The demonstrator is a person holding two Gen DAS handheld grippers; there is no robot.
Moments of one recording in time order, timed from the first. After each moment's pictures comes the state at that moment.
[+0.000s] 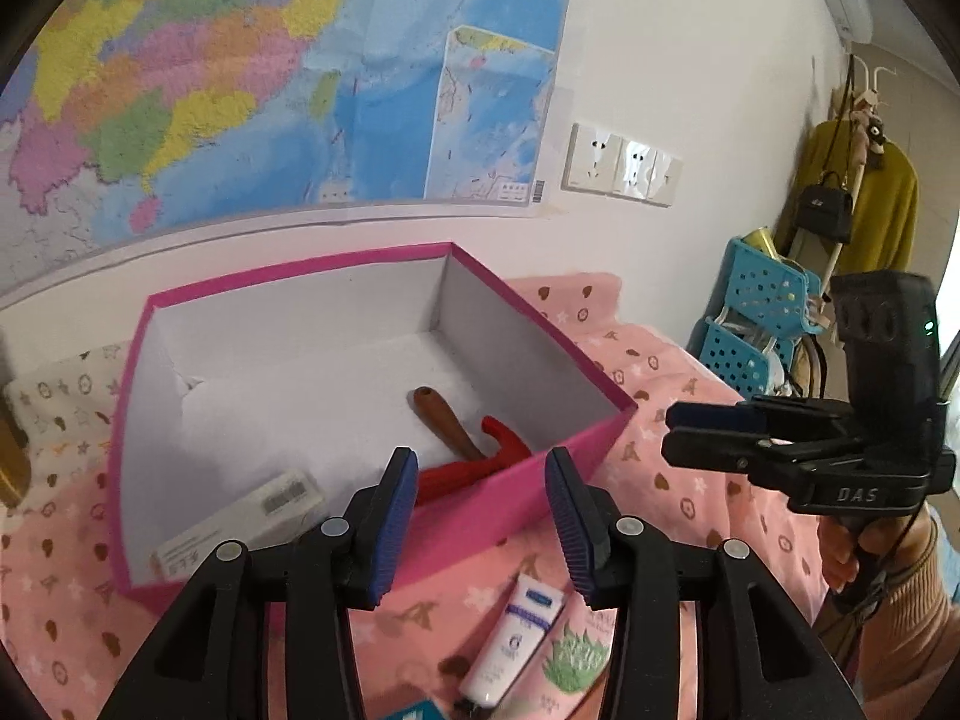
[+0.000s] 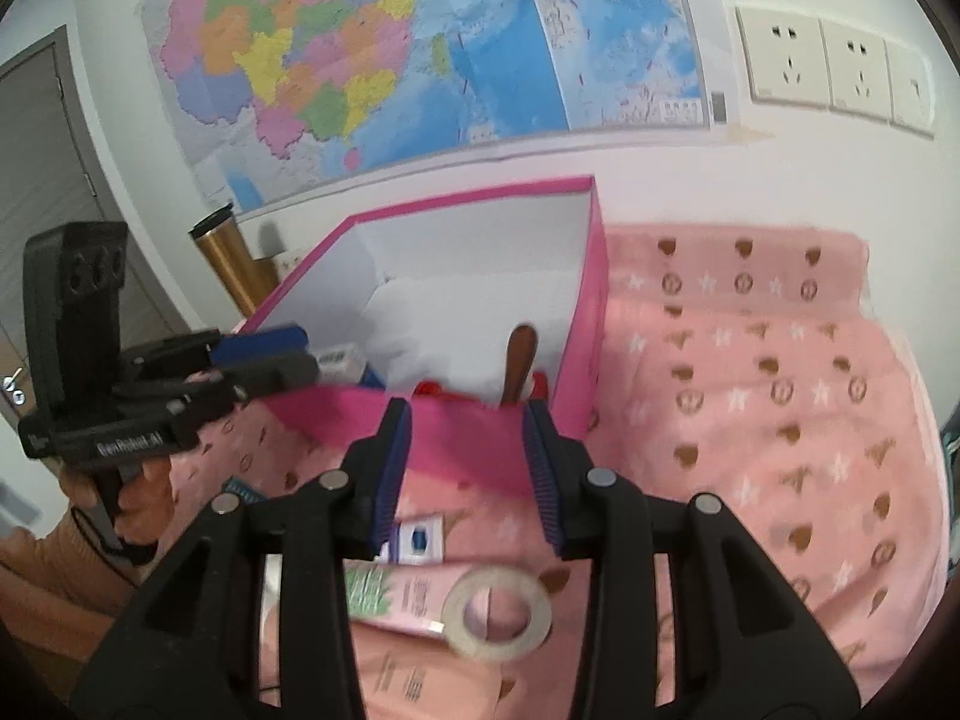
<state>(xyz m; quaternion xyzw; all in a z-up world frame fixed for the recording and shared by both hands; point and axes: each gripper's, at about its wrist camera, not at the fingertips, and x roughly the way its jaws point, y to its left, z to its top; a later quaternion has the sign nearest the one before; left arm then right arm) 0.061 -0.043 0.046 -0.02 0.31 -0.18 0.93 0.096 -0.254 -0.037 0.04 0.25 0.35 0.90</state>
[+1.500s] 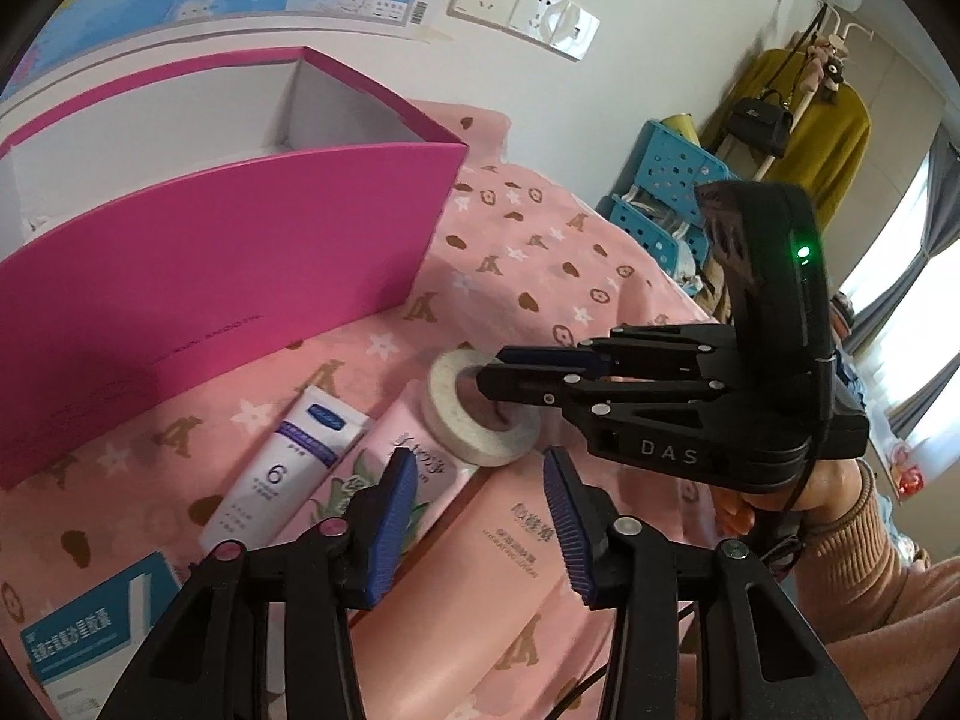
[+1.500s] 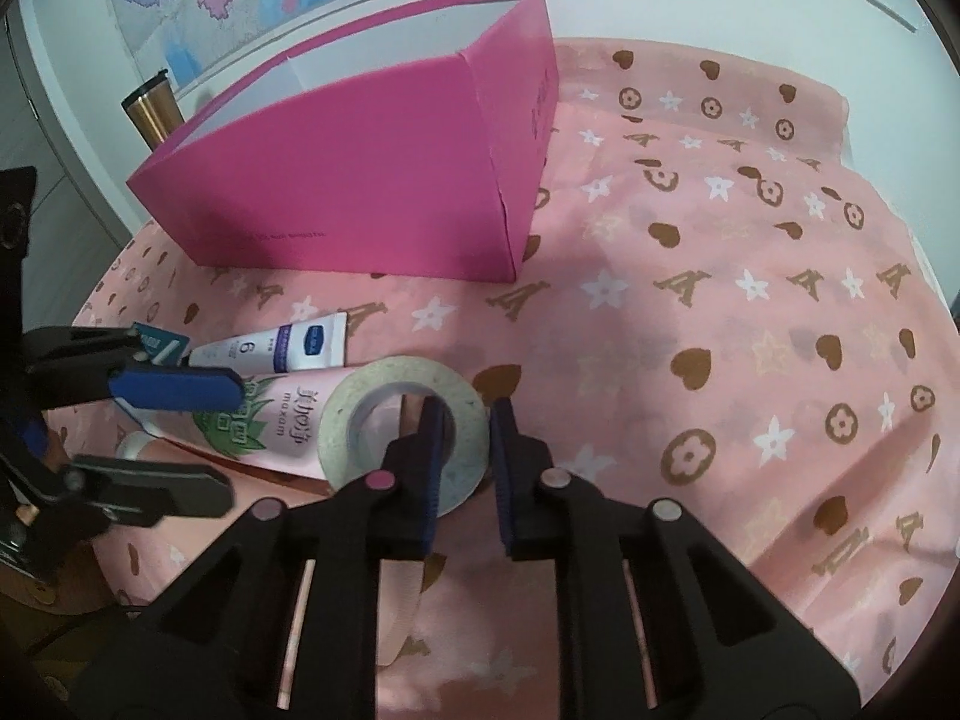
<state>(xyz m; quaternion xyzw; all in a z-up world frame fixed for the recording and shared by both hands) 0.035 -0.121 -0.037 -0.05 0.44 -0.30 0.84 0.094 -0.252 -0.129 -0.01 0.35 0.29 0.89</state>
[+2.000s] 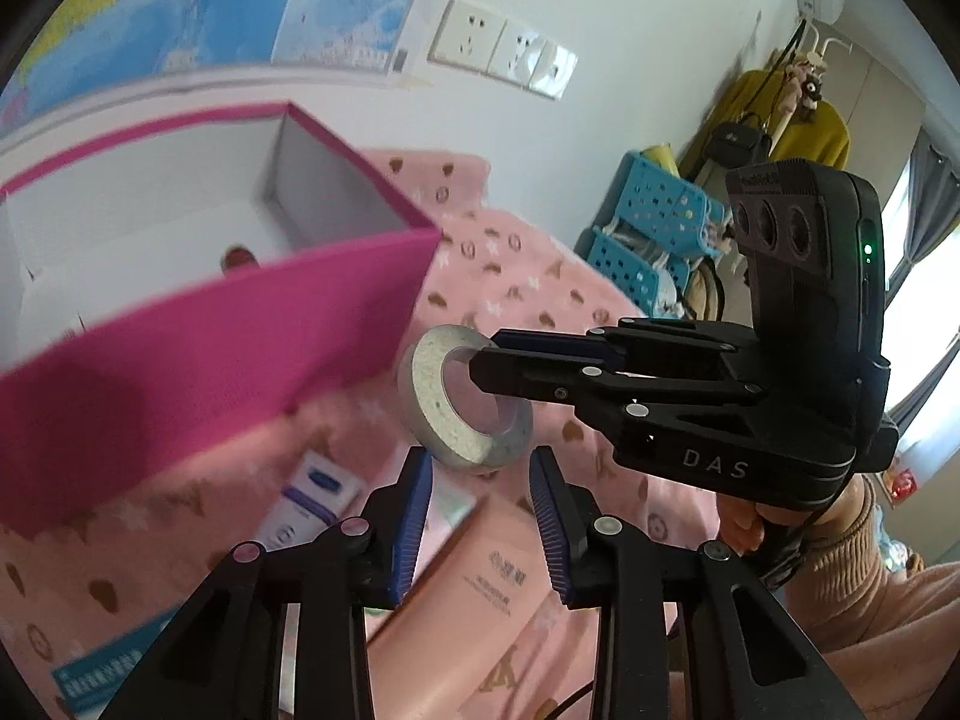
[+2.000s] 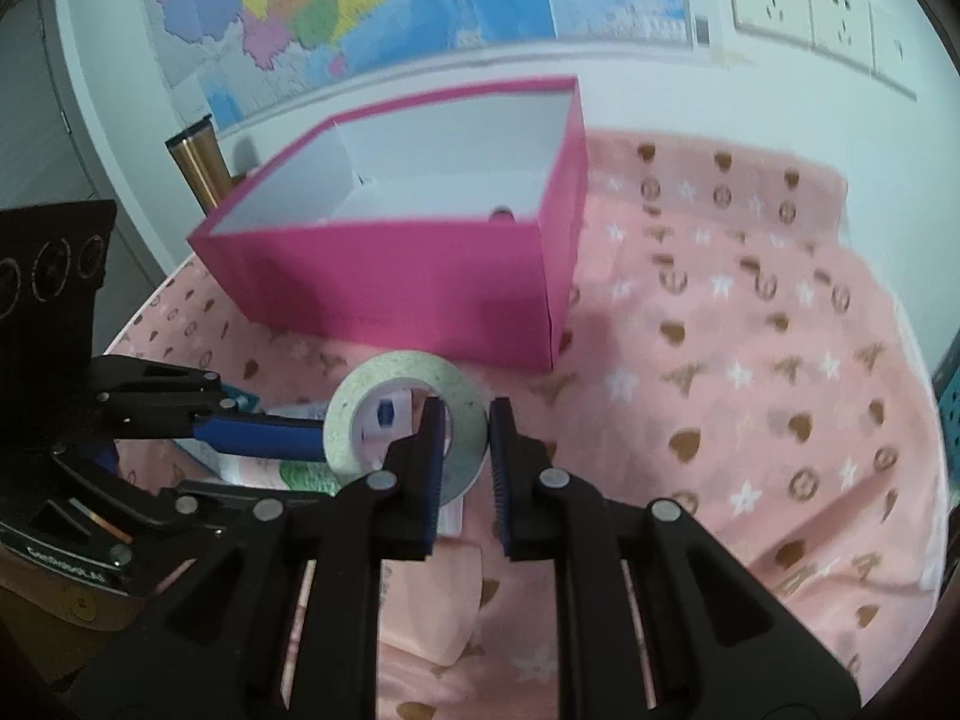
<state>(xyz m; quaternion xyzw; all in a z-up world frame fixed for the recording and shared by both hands) 0.040 -0.113 -0.001 -0.05 0.40 -0.31 0.86 0.074 -0.248 -0.076 -0.01 0.28 0.31 0.91</state>
